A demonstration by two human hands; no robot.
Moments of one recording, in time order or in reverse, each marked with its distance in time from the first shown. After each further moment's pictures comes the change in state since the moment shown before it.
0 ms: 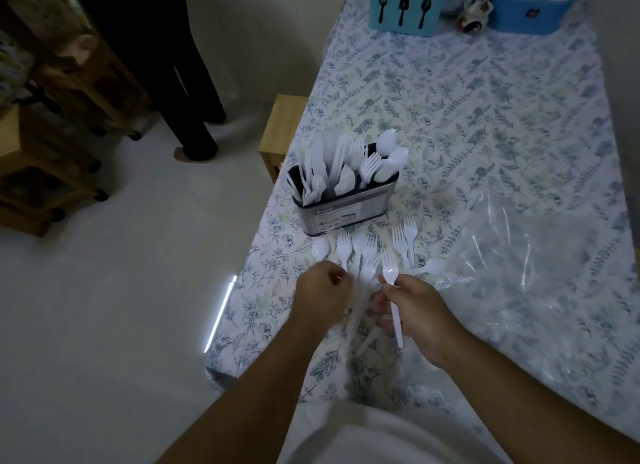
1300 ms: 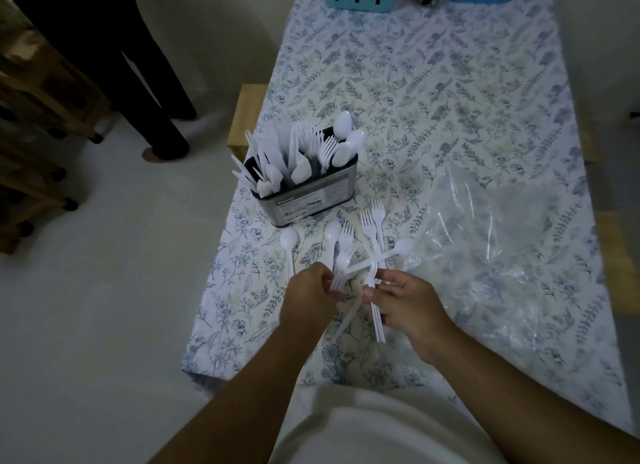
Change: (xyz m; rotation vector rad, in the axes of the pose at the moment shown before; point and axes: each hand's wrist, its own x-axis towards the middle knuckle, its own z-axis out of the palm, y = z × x) left_hand -0.015 -0.007 0.033 0.205 -0.056 0.110; right_hand -0.005 0.030 -0.036 0.062 0.047 -0.095
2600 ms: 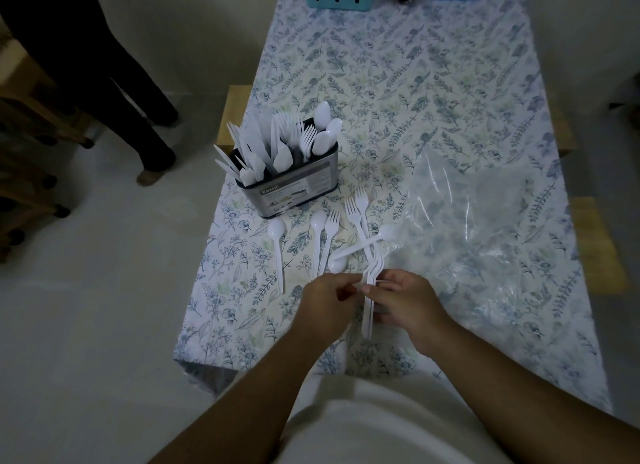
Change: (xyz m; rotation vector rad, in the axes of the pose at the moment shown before) left_hand -0.034 0.008 0.034 -0.240 -0.072 0.186; right_hand -0.013 0.019 -0.022 0.013 -0.001 0.005
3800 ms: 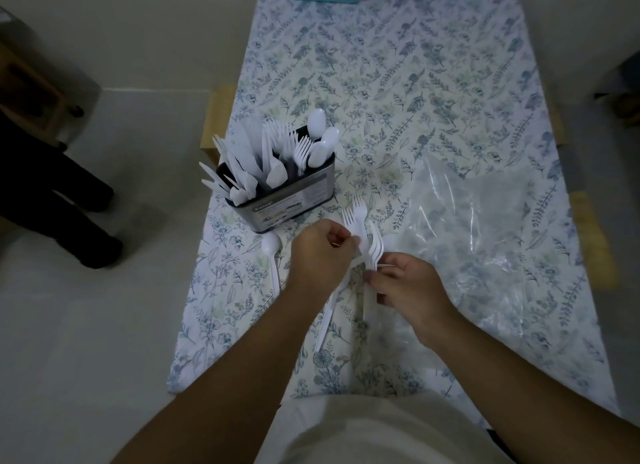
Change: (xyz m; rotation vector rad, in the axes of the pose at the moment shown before) left_hand 0.080 0.048 -0.030 -0.052 0.141 -0.085; right_hand 0.017 -0.041 0.010 0.032 0.069 -0.084
